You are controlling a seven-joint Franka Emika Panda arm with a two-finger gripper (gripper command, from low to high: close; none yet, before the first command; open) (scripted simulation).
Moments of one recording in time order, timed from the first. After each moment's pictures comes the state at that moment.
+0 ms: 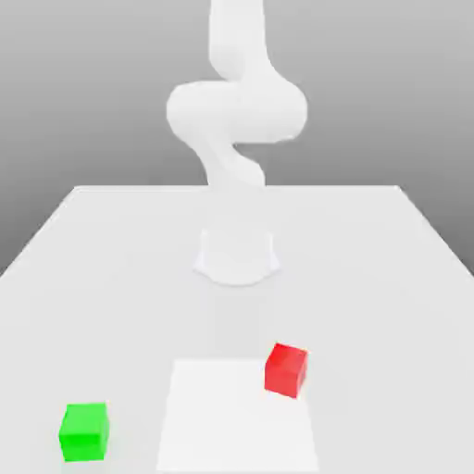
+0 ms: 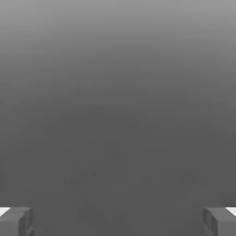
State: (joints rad) arm 0.05 -0.73 -0.03 -2.36 0.00 2.35 0.70
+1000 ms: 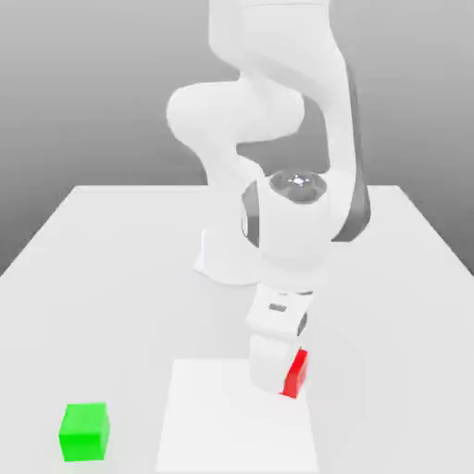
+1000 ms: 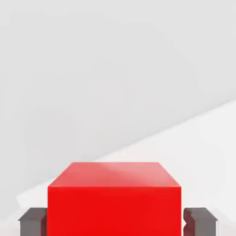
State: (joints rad) arm 0.29 0.20 -0.06 -2.82 0.10 3.02 -0.24
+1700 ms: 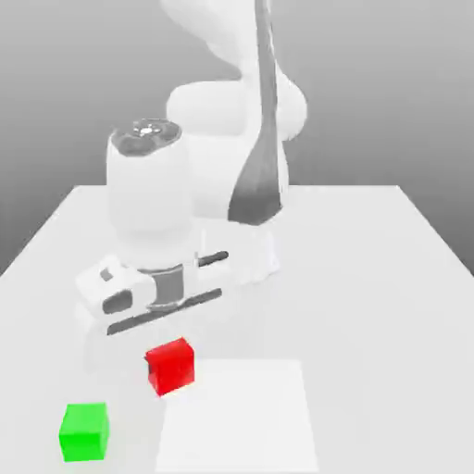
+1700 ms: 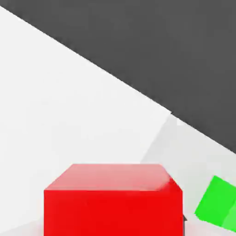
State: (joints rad) arm -0.02 0.12 -0.31 -2.50 0.07 2.61 0.07
